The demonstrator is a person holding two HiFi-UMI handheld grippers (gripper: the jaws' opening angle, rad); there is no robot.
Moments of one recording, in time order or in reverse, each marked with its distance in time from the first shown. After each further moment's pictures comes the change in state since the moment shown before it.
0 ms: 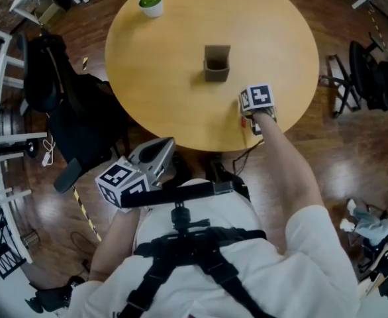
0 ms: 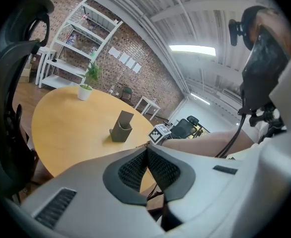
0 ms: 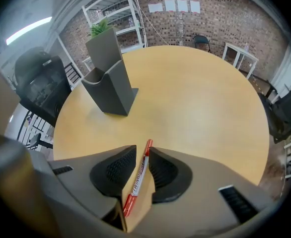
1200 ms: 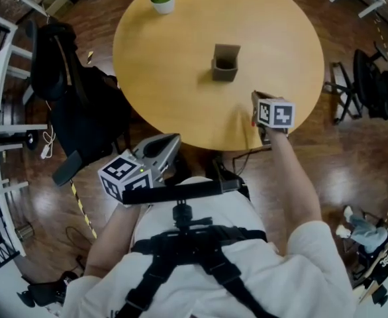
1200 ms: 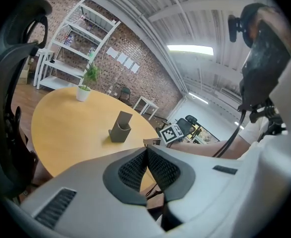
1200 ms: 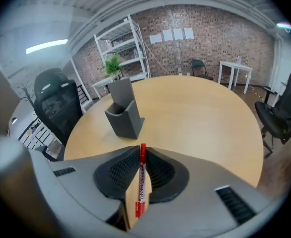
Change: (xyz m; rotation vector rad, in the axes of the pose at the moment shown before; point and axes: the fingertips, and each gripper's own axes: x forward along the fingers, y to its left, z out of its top) left arm -0.005 0.002 -0.001 0.023 -0.004 -0.020; right arm -0.065 0.009 0.016 0.030 -0.313 0.052
